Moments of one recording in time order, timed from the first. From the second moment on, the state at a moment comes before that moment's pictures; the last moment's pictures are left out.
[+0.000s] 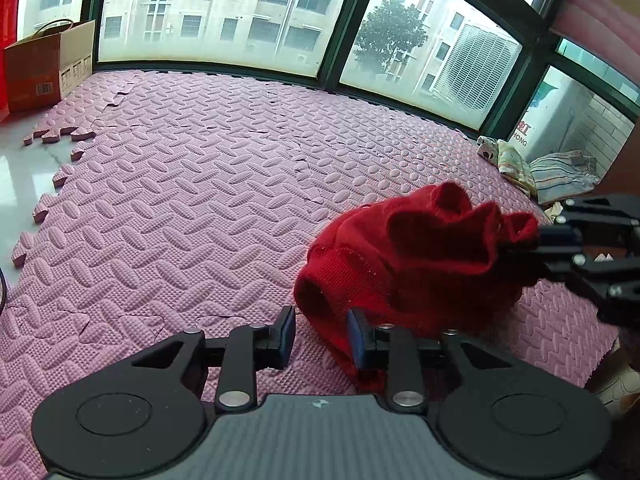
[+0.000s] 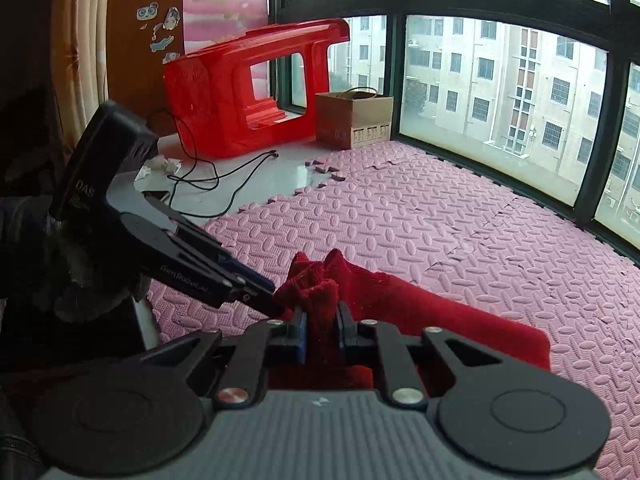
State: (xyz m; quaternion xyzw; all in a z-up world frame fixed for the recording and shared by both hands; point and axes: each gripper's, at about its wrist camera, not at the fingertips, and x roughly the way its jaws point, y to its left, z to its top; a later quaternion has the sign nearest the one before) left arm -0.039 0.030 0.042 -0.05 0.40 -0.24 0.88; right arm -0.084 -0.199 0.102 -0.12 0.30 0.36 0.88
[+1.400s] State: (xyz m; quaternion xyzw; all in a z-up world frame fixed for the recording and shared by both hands) left arm 0.001 -0.038 0.044 -0.09 0.40 -0.28 0.87; right arm -0.039 -0.272 0.084 -0.03 0.33 0.22 0.92
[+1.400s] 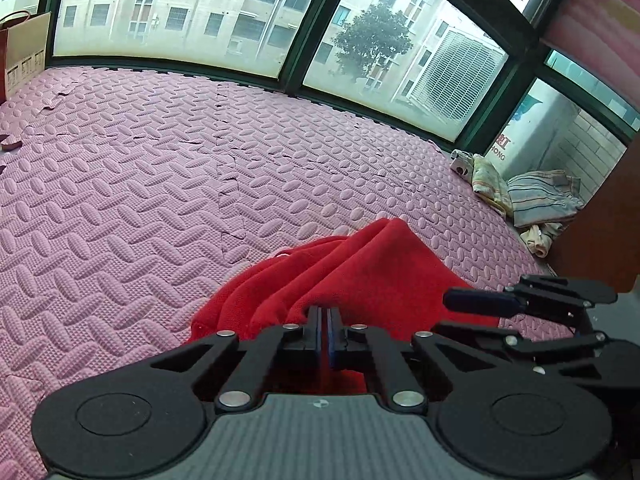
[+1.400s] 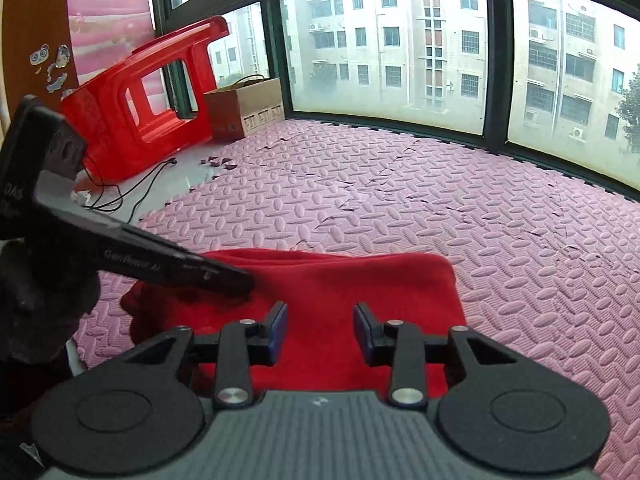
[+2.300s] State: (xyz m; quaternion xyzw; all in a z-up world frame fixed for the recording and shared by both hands) left arm -0.015 -0.023 0.053 -0.08 0.38 -0.28 0.88; right arm -0.084 -0.227 0.096 -0.12 0.30 0.27 0.91
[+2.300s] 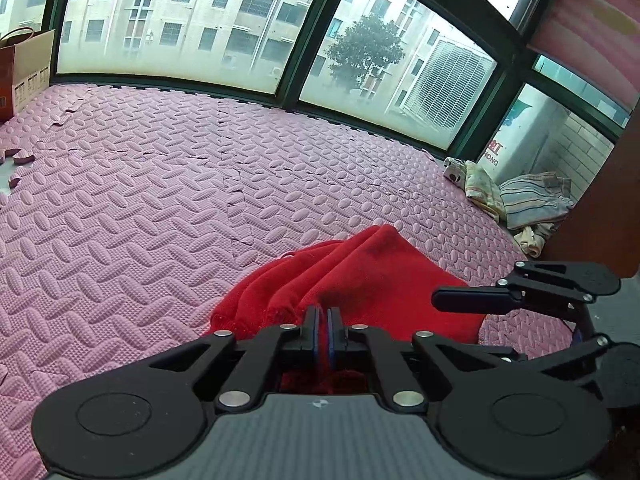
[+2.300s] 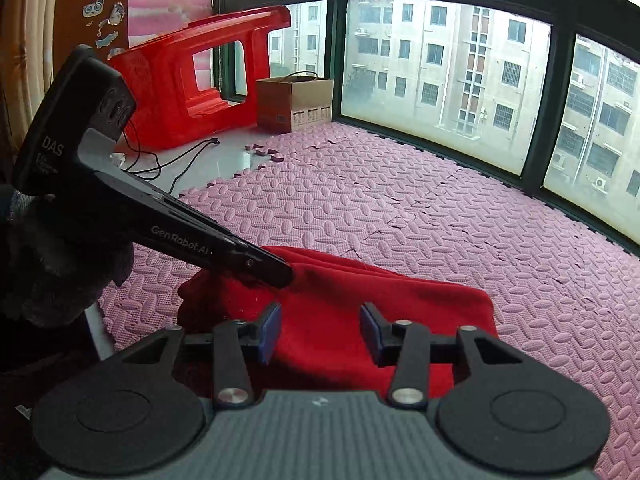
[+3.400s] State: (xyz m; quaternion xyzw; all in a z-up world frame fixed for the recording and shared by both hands) left arm -0.034 0.001 0.056 -0.18 0.41 -0.13 0.89; right arm -0.103 -0.180 0.078 -0.12 0.29 0.37 0.88
